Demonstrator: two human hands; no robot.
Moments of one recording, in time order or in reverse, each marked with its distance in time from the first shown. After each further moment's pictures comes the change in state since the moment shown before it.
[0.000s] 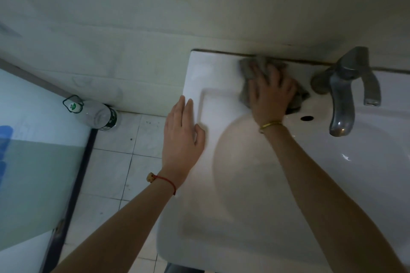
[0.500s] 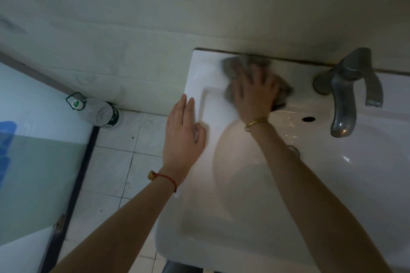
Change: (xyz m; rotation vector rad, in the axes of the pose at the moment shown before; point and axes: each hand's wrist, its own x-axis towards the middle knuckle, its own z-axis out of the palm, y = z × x) left_hand -0.001 0.000 0.000 -0.008 0.001 0.000; right_hand -0.001 -0.037 0.005 0.047 -0.018 -0.074
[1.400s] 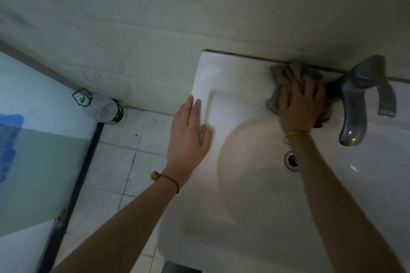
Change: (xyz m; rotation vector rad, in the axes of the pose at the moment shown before) left_hand 0.001 -0.002 -0.001 -0.037 -0.004 -0.005; right_hand -0.007 0.086 -0.014 -0.094 0.086 0.153
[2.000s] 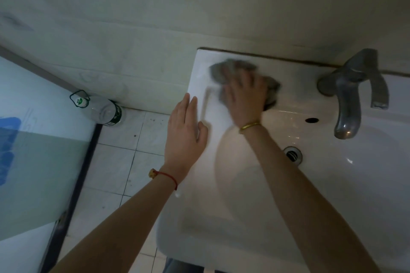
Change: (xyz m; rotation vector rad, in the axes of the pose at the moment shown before) left_hand 0.001 -0.002 0.002 0.012 0.005 0.018; right_hand -0.018 -0.102 0.007 0.084 -0.154 -0.326
